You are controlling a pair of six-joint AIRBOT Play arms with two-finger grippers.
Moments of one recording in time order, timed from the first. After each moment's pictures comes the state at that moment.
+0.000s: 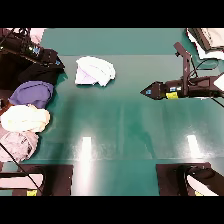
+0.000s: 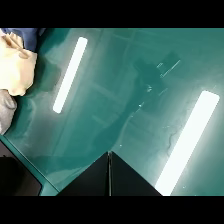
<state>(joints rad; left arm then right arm) -0.02 -1.48 1.82 1.03 -1.50 -1.30 0.22 -0.98 1.07 -0.80 1.10 1.42</state>
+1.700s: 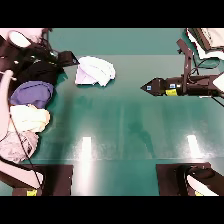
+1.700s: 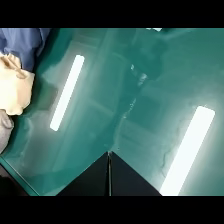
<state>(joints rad) -0.02 -1.74 1.77 0.91 -1.11 -1.31 0.22 -0.99 1.06 -0.80 1.01 1.42</state>
